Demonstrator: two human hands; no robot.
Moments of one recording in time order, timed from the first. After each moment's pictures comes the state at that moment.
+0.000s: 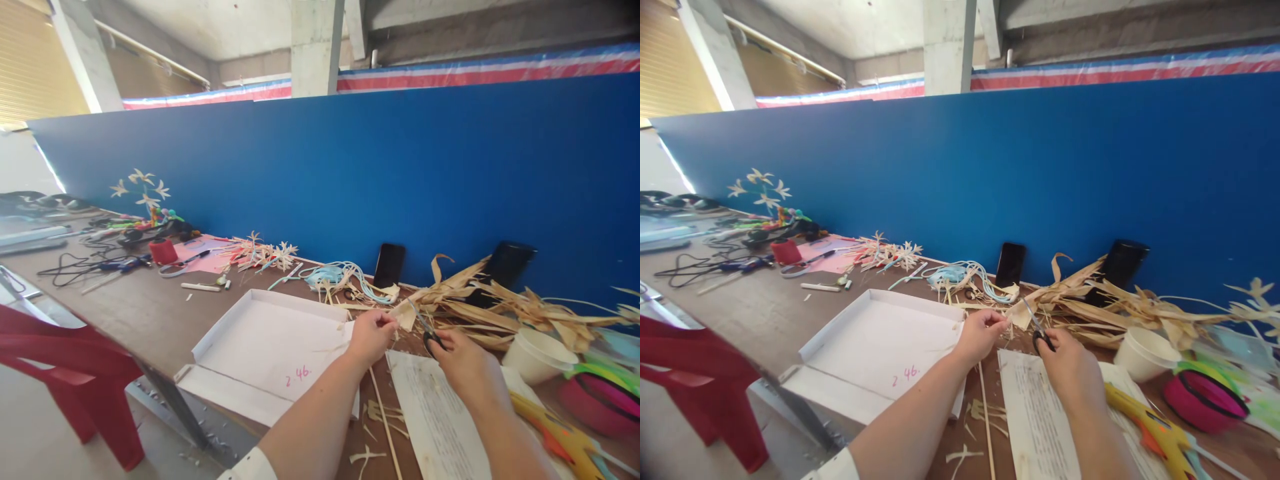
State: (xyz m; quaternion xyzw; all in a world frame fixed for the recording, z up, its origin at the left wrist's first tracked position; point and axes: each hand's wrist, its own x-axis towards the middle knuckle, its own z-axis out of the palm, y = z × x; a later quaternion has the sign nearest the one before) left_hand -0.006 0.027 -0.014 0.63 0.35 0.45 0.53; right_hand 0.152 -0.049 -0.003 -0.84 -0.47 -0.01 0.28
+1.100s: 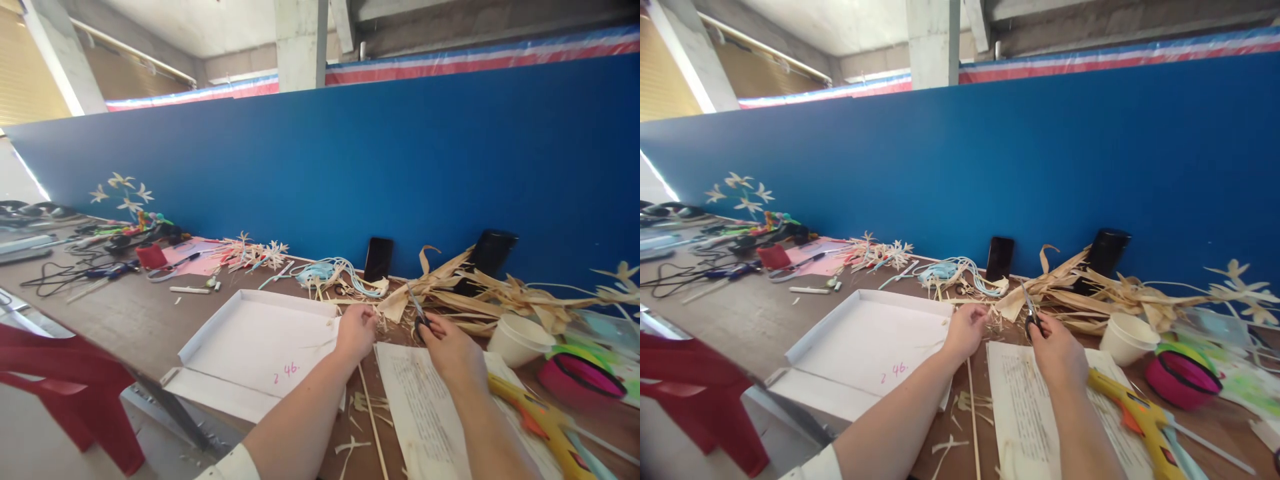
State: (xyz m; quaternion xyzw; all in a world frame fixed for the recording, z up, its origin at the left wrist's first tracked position) left_hand 0.000 0.028 -0.028 0.69 0.42 0.45 0.39; right_hand 0.165 -0.045 -0.019 -0.82 -0.43 0.01 0.37
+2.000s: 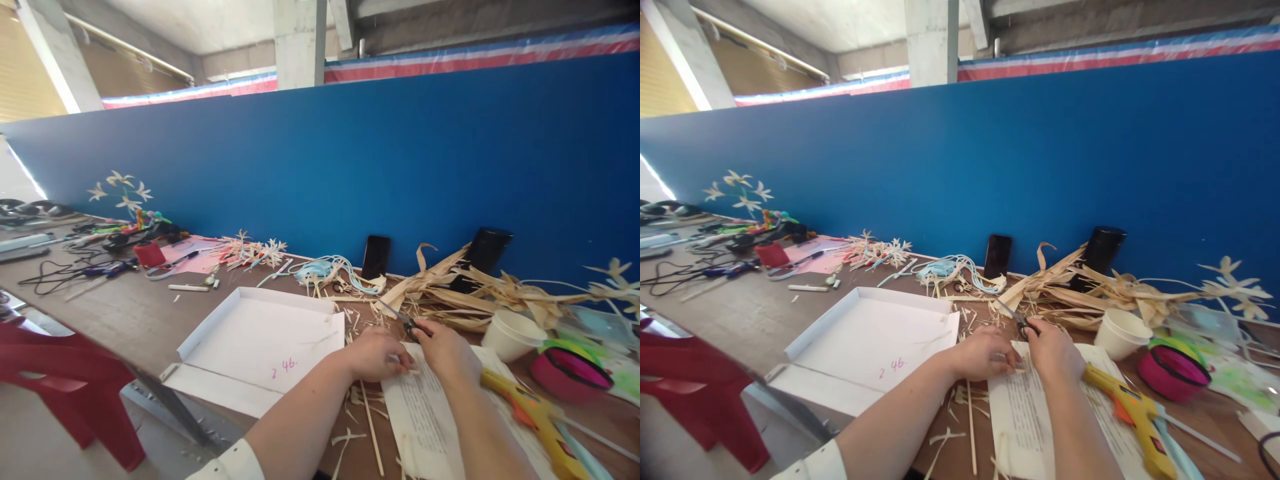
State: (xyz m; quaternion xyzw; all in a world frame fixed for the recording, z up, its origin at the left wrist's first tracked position) left_hand -0.004 0.007 -0.025 0.94 0.11 0.21 0.26; right_hand 0.162 -0.049 -0.011 -0.88 -0.44 0.01 0.18
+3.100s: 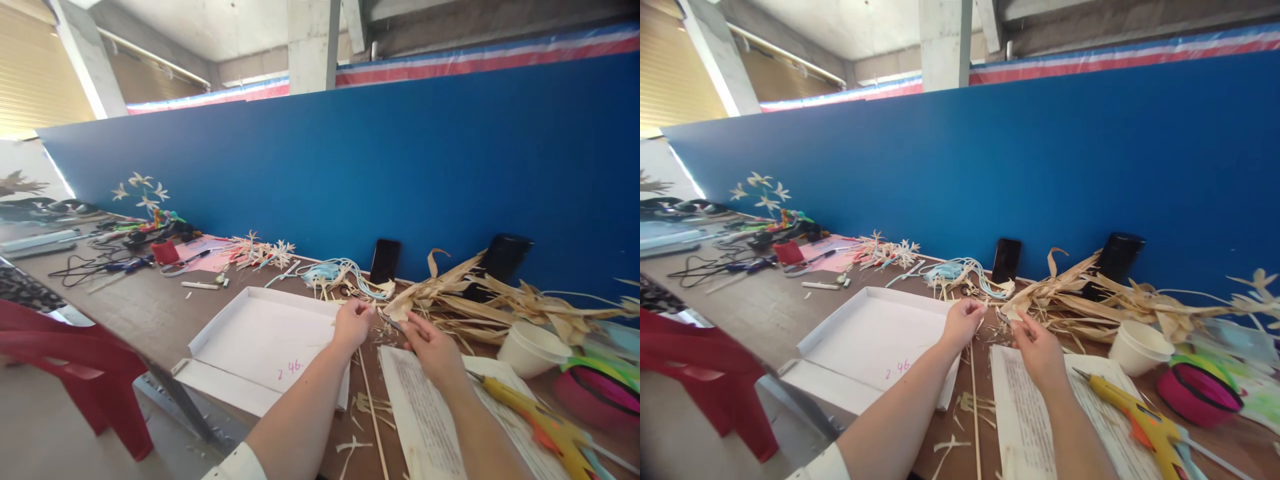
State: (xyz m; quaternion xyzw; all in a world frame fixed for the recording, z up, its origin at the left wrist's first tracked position) left_hand -0.013 0.039 -0.018 0.62 0.45 0.45 0.46; right_hand 0.128 -0.042 -0.008 -0.69 -0.46 0.23 0.51
